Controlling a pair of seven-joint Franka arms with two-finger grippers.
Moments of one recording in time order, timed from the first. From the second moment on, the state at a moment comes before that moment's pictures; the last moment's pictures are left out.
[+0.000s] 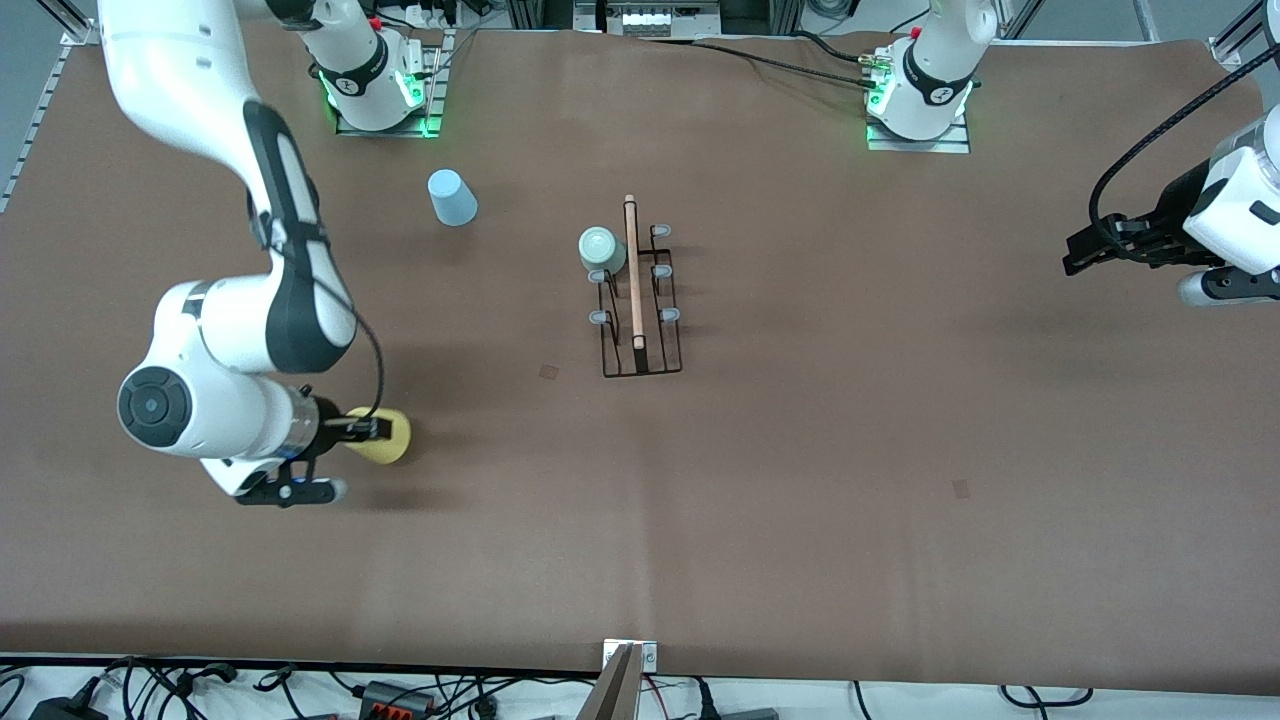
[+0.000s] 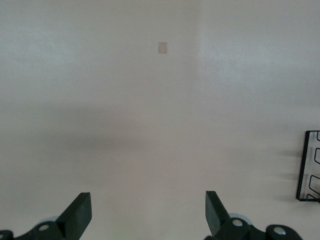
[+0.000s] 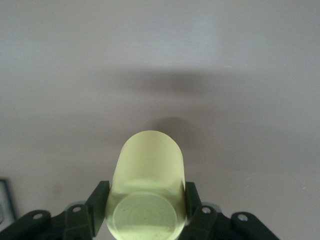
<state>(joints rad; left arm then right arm) 0.11 0.03 -0.12 -1.62 -0.01 1.57 -0.12 0.34 0.69 -0.19 -1.25 0.23 1.81 0.04</state>
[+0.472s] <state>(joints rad) 0.11 0.03 -0.12 -1.62 -0.01 1.57 -0.12 0.55 0.67 -0.17 -1.14 0.23 1.73 0.09</state>
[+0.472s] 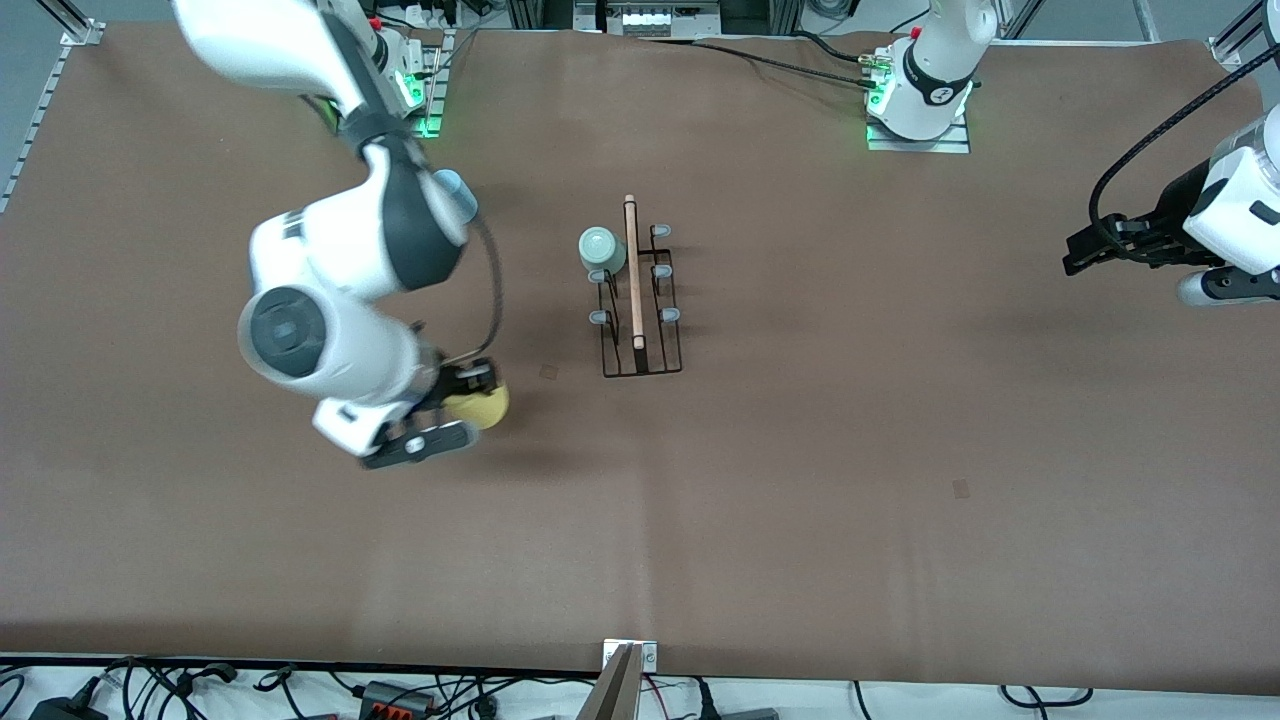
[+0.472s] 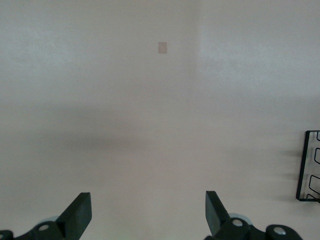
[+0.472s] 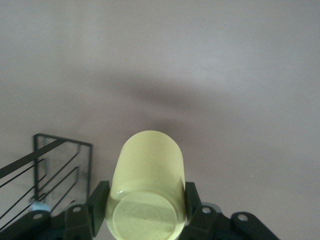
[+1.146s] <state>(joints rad) 0.11 0.03 -0.12 -1.62 -0.01 1.57 -0.12 0.73 0.68 -0.17 -1.12 0.23 1.75 0.18</state>
